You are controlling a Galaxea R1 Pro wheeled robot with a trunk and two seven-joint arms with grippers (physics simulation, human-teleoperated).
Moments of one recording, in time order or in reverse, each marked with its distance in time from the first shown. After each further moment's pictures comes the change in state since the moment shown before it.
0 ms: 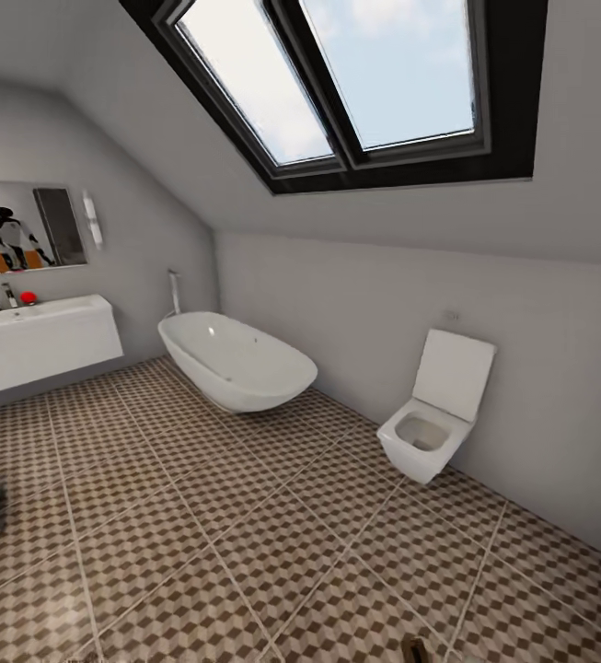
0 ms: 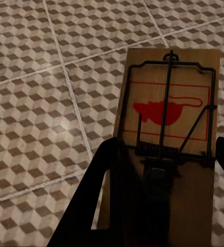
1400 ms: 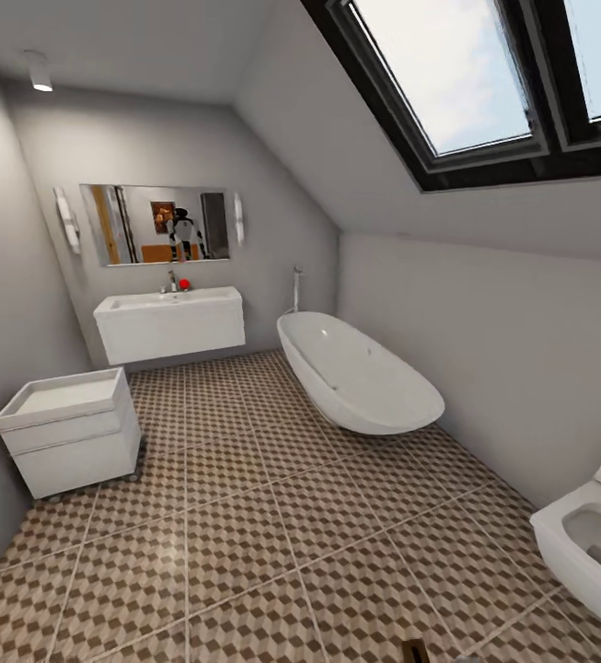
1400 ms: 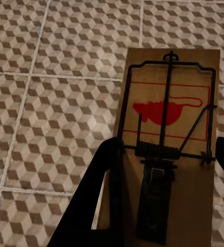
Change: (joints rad) left arm 0.000 0.005 0.003 0.000 0.002 0.004 0.006; right arm 0.000 0.000 0.000 0.000 -0.001 0.000 0.000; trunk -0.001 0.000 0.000
